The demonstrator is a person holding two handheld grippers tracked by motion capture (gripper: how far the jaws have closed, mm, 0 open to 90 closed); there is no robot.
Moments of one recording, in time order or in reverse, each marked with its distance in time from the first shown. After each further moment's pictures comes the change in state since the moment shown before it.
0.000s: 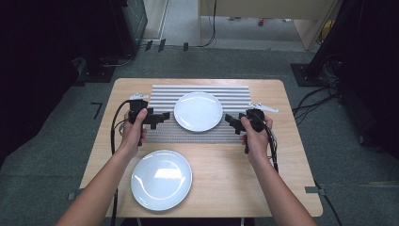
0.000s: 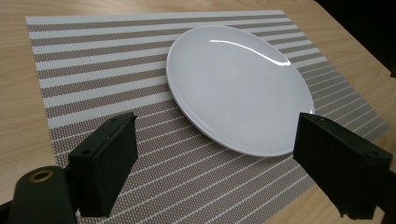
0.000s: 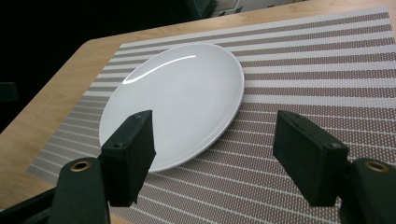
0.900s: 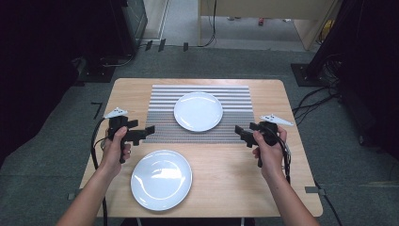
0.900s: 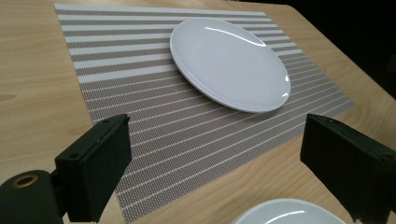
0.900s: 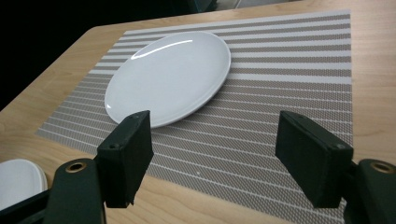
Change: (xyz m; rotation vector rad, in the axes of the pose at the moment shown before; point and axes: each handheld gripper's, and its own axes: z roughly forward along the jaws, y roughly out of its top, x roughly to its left) left arm 0.015 -0.047 -0.061 -0.068 -0.047 -0.038; right arm -0.009 -0.023 -0.054 -0.011 -0.006 -0.066
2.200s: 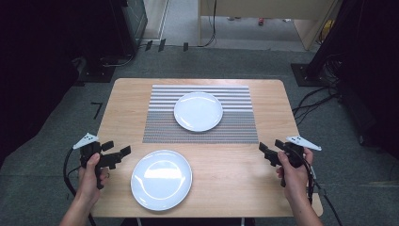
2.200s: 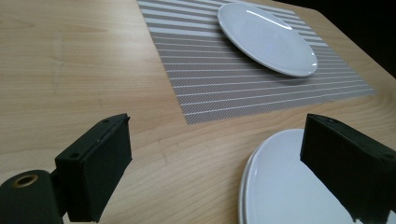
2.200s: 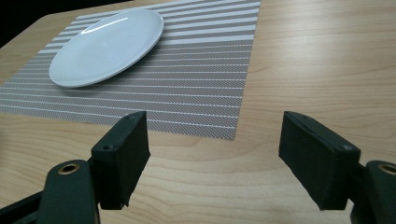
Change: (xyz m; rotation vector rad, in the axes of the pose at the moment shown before) left arm 0.030 -0.073 -0.066 -0.062 0.107 -0.064; right arm -0.053 -0.051 -0.059 -0.024 -0.125 0.011
